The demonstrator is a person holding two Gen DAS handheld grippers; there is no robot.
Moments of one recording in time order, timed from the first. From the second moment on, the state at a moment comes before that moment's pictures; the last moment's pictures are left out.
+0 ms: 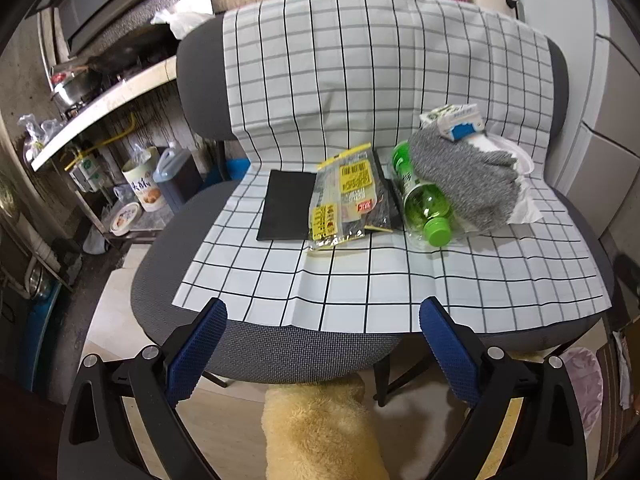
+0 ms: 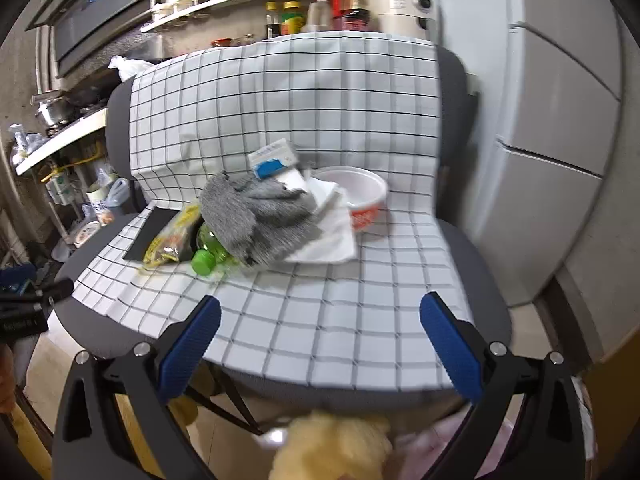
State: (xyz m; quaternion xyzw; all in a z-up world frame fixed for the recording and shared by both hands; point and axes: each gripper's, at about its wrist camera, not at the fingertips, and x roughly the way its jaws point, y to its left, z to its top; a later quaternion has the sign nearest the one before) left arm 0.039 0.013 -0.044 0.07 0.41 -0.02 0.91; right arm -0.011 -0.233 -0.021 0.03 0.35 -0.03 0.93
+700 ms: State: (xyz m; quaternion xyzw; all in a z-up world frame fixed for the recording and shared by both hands) left arm 0.112 0.038 -0.098 0.05 0.43 -0.01 0.90; right arm 0.144 -0.178 -0.091 0.00 0.38 0.05 0.92
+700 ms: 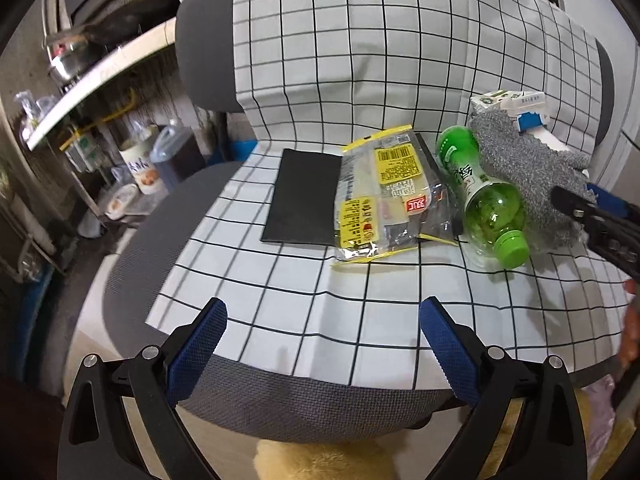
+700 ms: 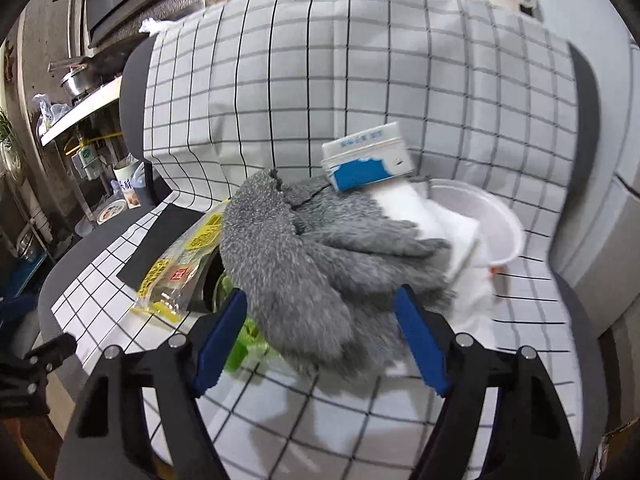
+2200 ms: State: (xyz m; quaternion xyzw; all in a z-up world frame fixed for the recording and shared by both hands) left arm 0.056 -0.025 -0.105 0.08 0.44 -0.09 0.89; right arm 0.029 -0.292 -0.131 0.12 0.46 -0.01 0.88
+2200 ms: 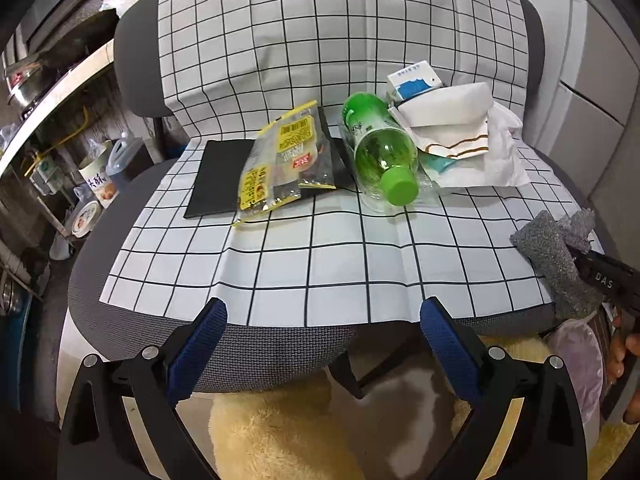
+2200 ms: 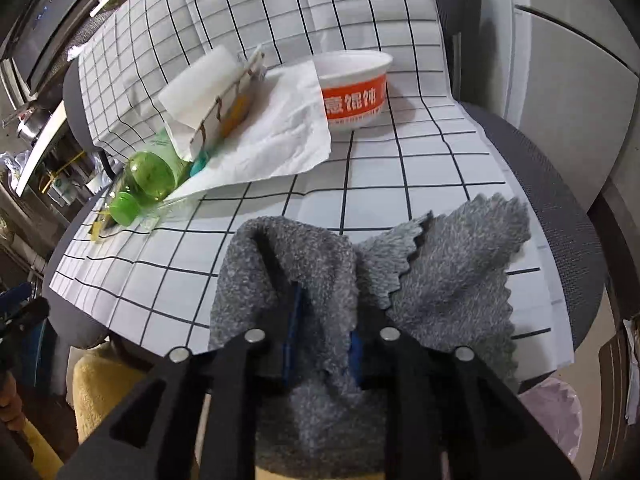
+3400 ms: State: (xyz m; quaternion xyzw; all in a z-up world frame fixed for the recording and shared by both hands) left arm 0.067 0.010 -0.096 0.06 0.43 -0.04 0.90; right arm 0.008 -0.282 -0.092 0.04 0.38 0.00 0.93
